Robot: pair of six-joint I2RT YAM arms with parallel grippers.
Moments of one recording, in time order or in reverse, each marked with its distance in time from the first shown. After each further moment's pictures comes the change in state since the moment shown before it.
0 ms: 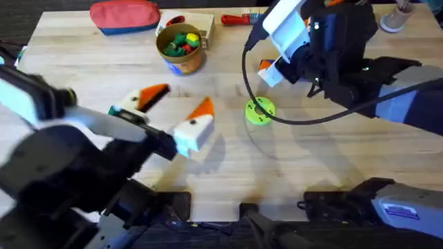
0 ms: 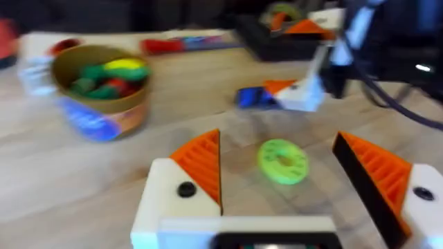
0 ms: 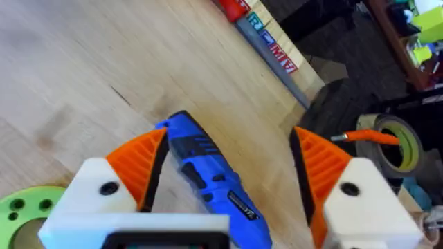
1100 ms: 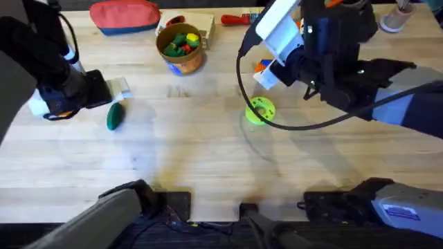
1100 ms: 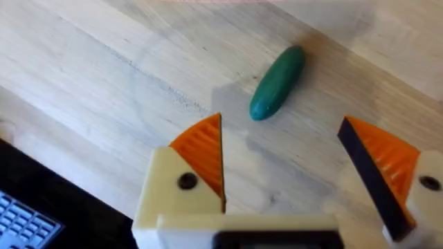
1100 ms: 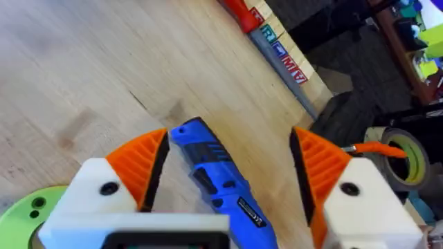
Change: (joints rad) left arm 0.808 1.074 0.536 -0.428 -0.298 0.127; right arm 0.042 0.000 0.000 0.000 0.000 -0.004
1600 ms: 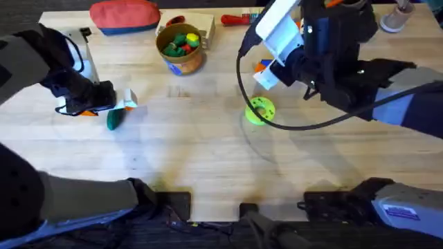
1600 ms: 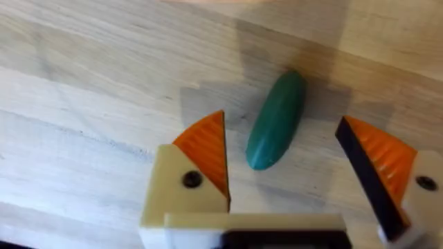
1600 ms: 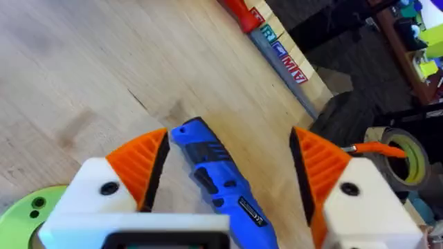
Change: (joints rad) left arm 0.147 0.322 0.000 0.157 0.210 0.315; right arm 0.000 0.000 0.000 0.000 0.000 0.000
